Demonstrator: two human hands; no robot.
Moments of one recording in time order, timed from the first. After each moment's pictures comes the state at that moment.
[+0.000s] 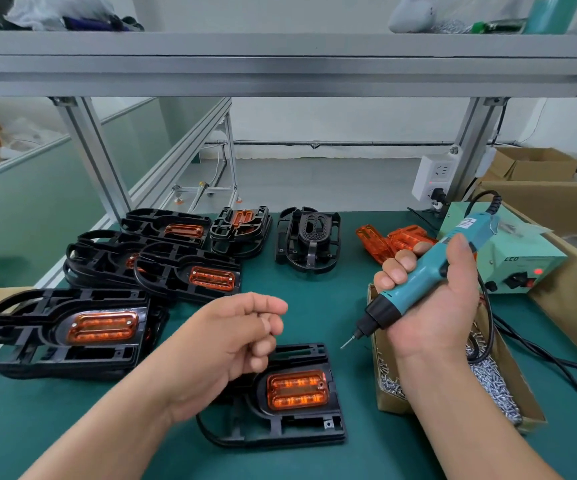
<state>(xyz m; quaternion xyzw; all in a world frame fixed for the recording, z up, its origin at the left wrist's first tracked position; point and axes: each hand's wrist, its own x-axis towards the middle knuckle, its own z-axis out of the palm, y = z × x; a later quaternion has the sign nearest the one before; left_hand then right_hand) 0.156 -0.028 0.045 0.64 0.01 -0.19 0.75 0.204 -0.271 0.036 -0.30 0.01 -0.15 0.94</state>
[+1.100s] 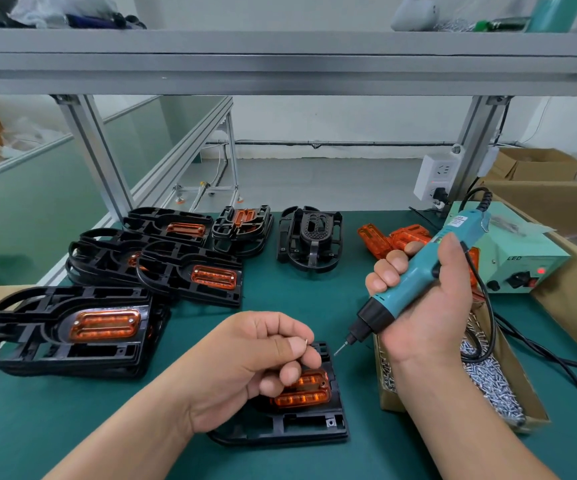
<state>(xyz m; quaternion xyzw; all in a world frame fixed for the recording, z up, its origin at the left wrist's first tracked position) 0.148 -0.040 0.038 0.59 -0.03 -0.28 0.75 0.201 -0.262 0.032 -0.30 -0.02 -0.13 0.94</state>
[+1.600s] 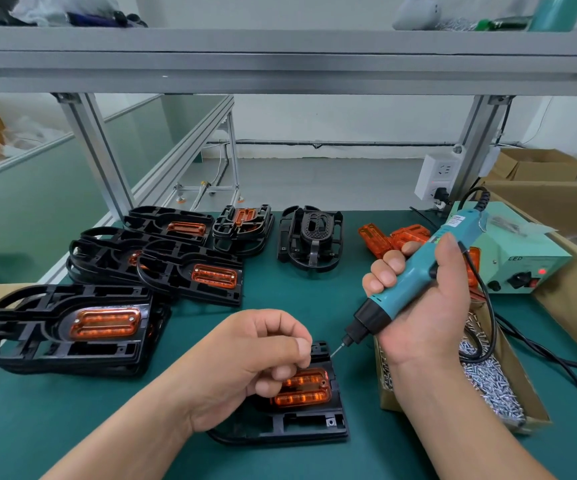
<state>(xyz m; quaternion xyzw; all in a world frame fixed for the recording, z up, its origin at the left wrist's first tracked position) 0.144 -0.044 0.047 0.65 -0.06 -0.26 0.71 0.197 -0.257 0.035 -0.30 -0.03 -0.13 0.94</state>
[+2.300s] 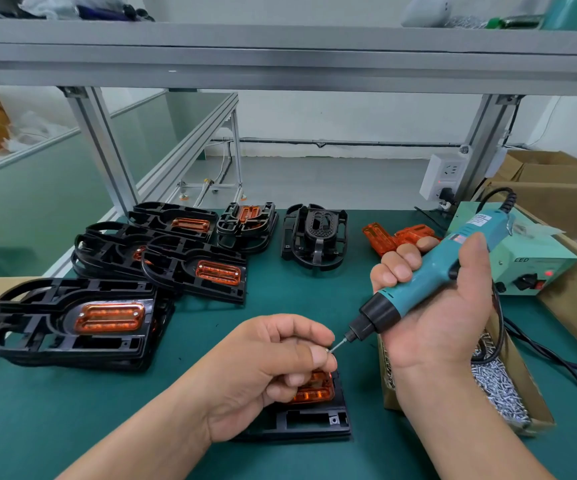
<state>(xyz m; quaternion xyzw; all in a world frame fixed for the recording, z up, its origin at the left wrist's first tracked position) 0.139 -0.053 0.034 0.57 -0.02 -0.28 0.77 0.184 -0.250 0.049 -0.26 -0.05 -0.14 0.95</state>
